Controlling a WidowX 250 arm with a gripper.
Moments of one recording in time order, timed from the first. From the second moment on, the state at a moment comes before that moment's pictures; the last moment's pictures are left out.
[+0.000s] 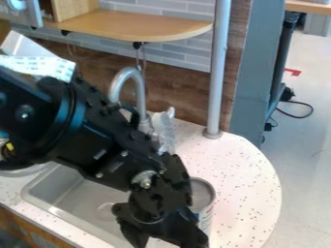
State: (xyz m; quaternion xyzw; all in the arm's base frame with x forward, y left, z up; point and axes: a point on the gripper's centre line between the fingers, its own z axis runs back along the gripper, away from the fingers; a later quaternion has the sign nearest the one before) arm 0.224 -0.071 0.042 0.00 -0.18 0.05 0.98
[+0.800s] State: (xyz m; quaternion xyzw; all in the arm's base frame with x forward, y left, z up) arm 0.302 -0.068 0.001 -0.03 -0.17 0.01 0.98
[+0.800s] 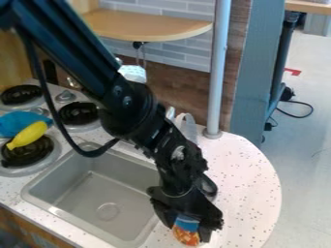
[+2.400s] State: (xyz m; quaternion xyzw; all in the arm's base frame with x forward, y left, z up) arm 0.377 -0.086 0.051 -0.06 -0.25 -0.01 0.97
